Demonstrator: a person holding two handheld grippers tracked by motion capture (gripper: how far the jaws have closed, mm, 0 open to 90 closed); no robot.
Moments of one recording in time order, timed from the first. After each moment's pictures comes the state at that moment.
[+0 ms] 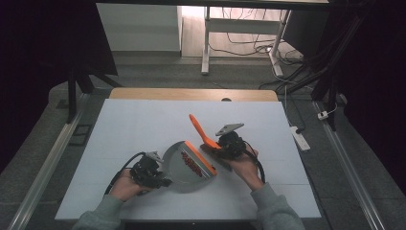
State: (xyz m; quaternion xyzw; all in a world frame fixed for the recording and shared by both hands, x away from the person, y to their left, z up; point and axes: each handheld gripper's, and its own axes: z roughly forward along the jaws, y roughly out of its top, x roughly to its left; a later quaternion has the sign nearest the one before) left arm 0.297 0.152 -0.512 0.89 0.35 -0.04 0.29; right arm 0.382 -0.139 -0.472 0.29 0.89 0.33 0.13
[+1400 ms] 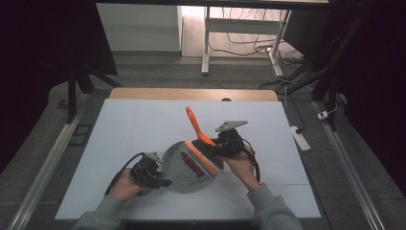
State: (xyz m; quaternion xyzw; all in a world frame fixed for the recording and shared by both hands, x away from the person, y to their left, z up) left arm 0.296 0.153 -0.515 0.89 0.35 -0.04 0.30; right arm 0.377 -0.137 -0.453 0.30 0.86 0.40 0.10
